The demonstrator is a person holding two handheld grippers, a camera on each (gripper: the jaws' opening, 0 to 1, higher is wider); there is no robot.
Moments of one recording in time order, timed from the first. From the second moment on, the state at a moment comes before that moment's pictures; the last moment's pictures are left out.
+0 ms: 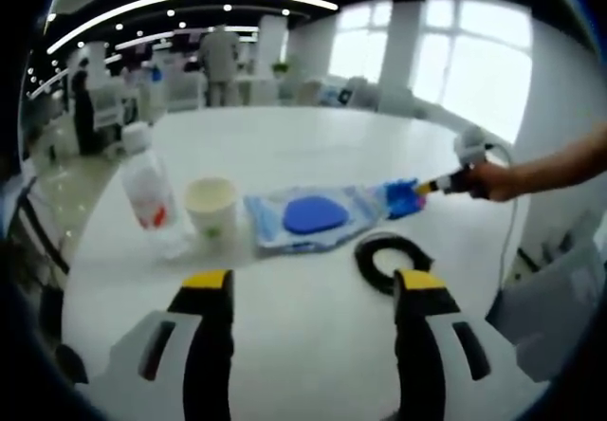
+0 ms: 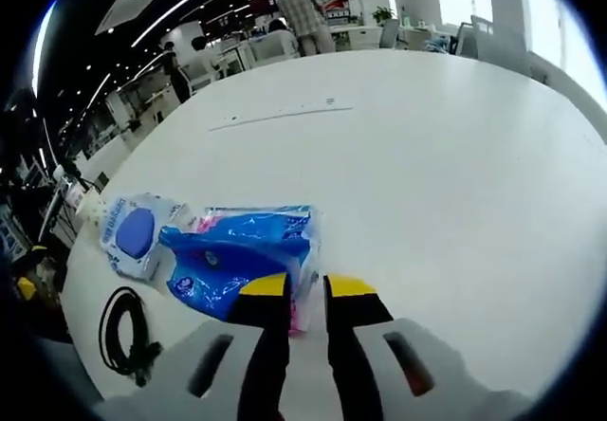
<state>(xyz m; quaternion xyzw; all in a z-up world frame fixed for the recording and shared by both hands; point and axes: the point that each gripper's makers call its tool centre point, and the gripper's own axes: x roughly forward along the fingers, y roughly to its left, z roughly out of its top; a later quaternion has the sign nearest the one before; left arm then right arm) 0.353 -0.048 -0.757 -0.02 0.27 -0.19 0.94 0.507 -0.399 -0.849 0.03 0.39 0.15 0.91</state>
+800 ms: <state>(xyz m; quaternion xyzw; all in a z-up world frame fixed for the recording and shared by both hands) 0.352 -0.051 -0.754 -0.02 0.27 -0.19 0.94 0.482 -0.379 -0.795 0.00 0.33 0.21 0.92</state>
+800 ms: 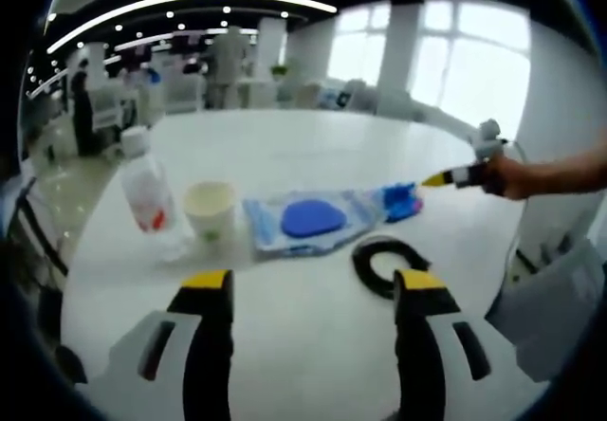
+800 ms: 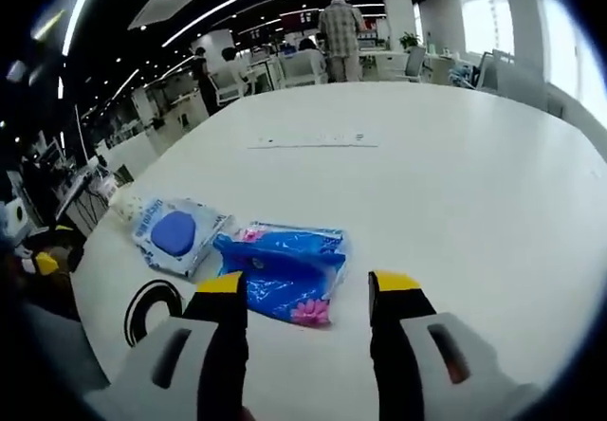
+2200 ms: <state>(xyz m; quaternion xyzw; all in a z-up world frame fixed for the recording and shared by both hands) 0.342 -0.052 -0.748 -0.02 0.26 -0.20 0.94 0.371 -0.328 -0.797 0.00 0.31 0.29 0.90</state>
